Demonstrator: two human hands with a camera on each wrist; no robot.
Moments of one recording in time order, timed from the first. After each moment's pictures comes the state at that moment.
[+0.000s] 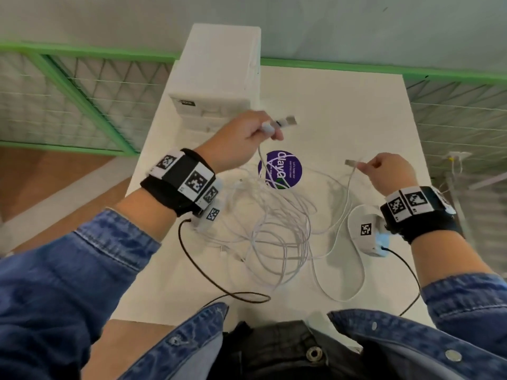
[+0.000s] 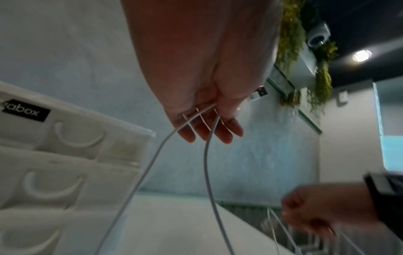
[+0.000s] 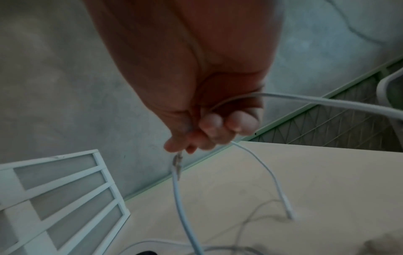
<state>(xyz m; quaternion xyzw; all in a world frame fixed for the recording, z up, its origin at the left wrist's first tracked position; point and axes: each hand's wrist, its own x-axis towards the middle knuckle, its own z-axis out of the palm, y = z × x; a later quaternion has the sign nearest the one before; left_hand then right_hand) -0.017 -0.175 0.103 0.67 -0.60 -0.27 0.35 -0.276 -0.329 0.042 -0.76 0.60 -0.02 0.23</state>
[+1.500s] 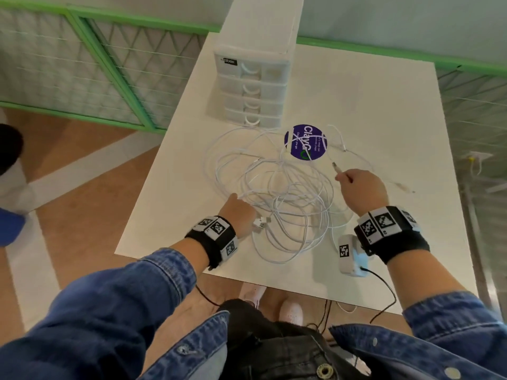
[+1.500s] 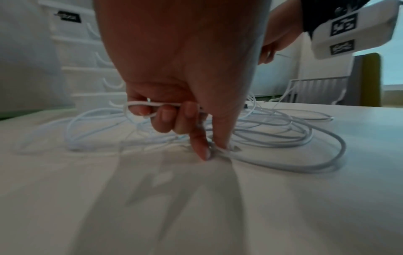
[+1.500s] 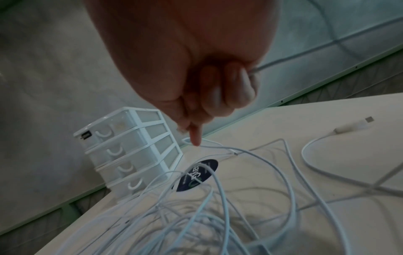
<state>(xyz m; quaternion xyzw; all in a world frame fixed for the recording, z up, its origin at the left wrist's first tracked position) -0.072 -0.024 -0.037 0.72 -0.63 -0.21 -0.21 -0.251 -0.198 0.009 -0.81 0.54 -0.01 0.24</state>
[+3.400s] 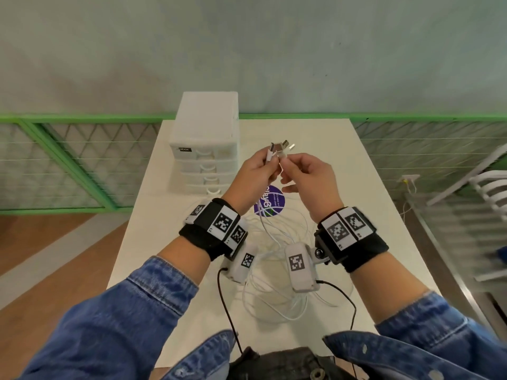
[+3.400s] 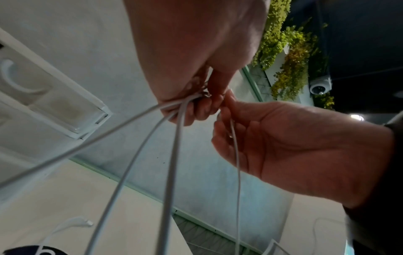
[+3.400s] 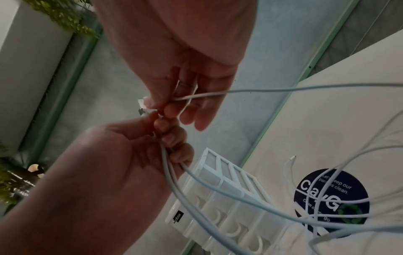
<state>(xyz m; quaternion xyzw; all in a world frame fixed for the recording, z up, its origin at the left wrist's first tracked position) -0.077 -0.156 0.121 0.56 -0.44 -0.41 0.57 -0.193 -0.195 0.128 -0.61 0.41 -0.40 0.54</state>
